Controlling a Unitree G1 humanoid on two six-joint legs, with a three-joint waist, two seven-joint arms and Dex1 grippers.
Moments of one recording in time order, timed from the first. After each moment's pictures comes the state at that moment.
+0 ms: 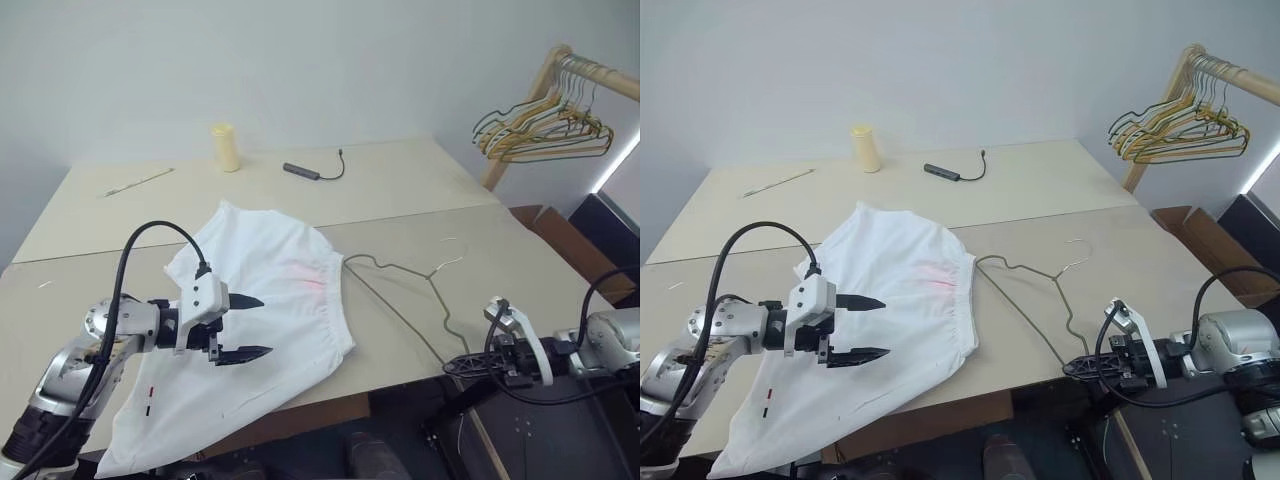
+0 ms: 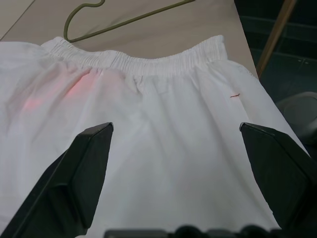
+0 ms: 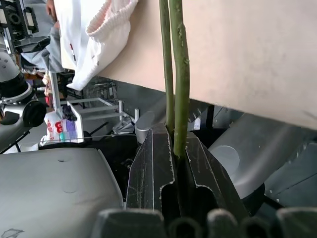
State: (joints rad) left arm -0.12 0.84 -0.02 -0.29 -0.40 0.37 -1.15; right arm -0.38 -1.01 0.21 0.26 0.80 1.40 1.30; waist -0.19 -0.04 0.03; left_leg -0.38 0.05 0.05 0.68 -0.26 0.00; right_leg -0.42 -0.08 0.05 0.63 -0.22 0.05
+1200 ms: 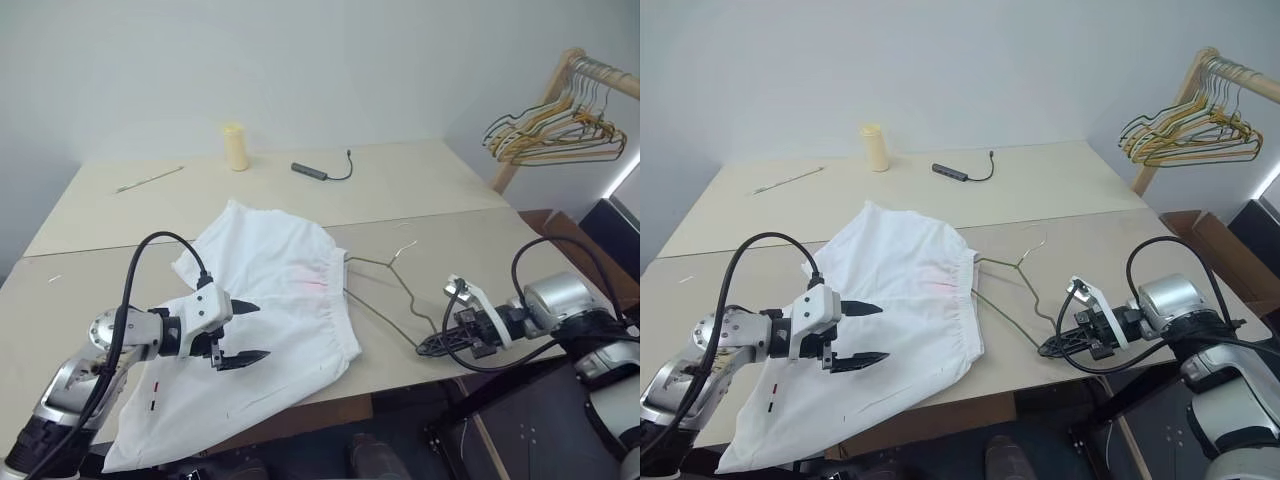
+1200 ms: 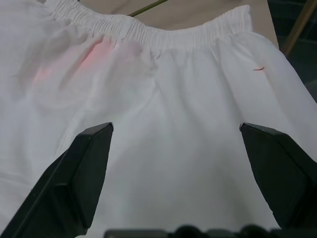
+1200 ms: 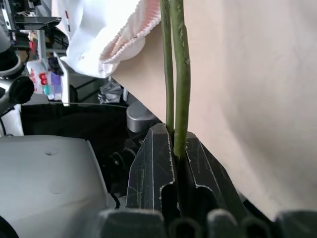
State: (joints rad) left arm -0.07 0.83 -0.03 -0.30 -0.32 0.34 -1.08; right arm -0.74 -0.85 0.56 0.56 0.54 1.23 1.55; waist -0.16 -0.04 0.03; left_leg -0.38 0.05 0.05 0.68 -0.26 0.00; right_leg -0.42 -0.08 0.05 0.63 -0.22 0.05
